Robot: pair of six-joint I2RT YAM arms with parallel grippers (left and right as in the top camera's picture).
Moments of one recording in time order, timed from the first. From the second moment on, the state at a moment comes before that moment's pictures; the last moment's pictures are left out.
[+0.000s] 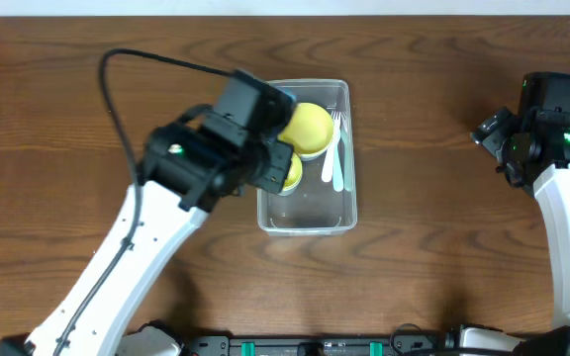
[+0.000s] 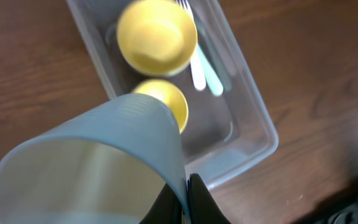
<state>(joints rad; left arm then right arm) -0.59 1.46 1.61 -1.22 0.06 -0.20 -0.14 1.43 1.27 -0.96 0.23 0.70</state>
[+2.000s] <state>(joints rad) -0.75 1.61 1.54 -1.23 -0.01 -0.15 -0.14 1.43 1.27 -0.96 0.23 0.70</state>
